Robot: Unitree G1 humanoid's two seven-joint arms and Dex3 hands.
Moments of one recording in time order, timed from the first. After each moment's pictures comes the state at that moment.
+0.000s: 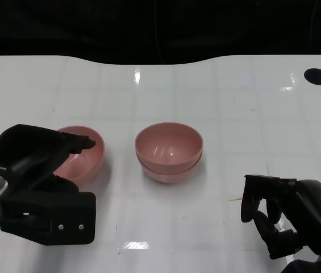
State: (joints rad) left arm -0.25 0.53 -0.22 0.06 0.82 -0.11 -0.23; right arm 0.01 -0.28 0.20 0.10 -0.55 -0.46 -0.22
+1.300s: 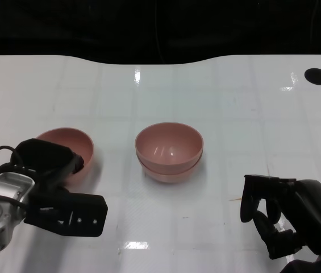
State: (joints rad) left arm -0.55 0.45 -0.52 0.76 0.91 -0.16 0.08; right arm 0.02 -0.27 0.20 0.10 -0.56 -0.45 -0.22
